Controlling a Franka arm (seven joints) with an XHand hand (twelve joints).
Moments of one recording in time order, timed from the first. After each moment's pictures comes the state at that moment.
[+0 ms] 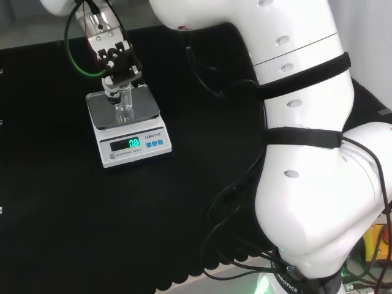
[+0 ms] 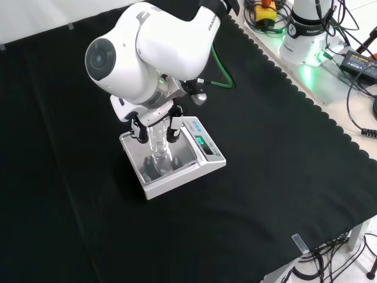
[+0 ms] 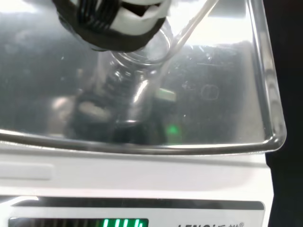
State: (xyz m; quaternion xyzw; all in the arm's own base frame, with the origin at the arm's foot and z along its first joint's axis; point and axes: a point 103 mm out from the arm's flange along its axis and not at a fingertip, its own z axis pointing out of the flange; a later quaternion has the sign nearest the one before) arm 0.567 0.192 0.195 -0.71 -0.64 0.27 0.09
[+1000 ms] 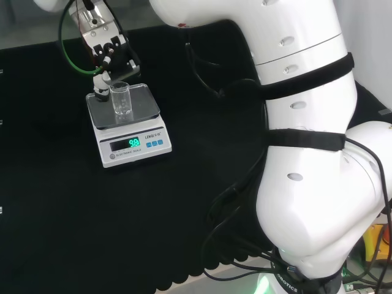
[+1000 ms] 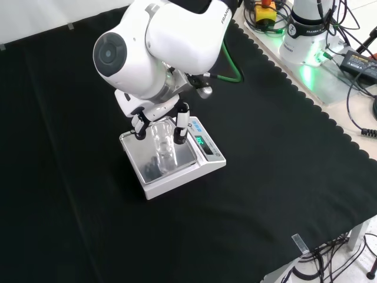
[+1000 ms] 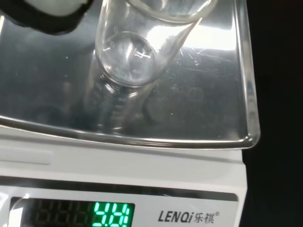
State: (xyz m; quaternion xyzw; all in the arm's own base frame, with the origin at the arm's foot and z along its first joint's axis) arm 0.556 0.196 0.219 -0.70 -0.65 0.29 0.07
